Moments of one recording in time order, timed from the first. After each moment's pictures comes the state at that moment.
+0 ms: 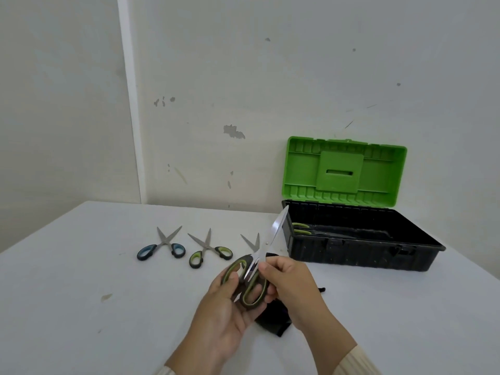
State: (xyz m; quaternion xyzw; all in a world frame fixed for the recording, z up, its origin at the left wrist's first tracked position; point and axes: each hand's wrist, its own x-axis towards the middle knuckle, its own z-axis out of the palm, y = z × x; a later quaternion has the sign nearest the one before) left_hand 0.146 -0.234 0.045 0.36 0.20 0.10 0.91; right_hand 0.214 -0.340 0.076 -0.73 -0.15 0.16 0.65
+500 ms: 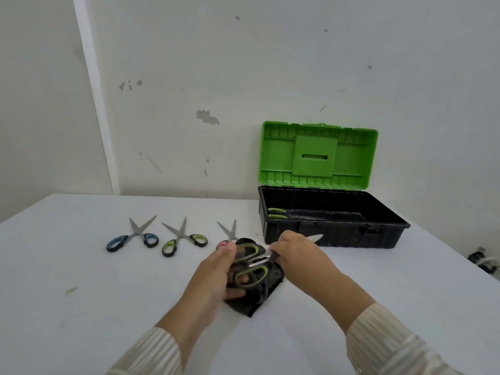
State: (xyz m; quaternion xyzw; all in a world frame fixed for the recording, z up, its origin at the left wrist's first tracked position) left_hand 0.172 -0.256 0.054 0.62 0.20 0.08 0.76; right_hand 0.272 -0.404 0.076 -0.91 -0.39 -0.09 0.07
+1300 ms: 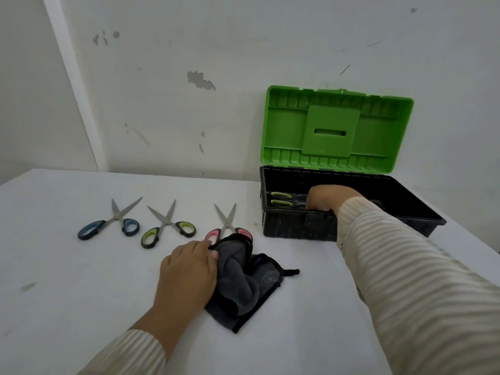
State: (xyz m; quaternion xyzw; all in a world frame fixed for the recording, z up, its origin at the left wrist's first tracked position) left_hand 0.227 -0.222 -0.013 0.94 0.25 0.18 0.15; right_hand 0.485 -0.392 0.083 -0.97 -0.21 0.11 -0.06
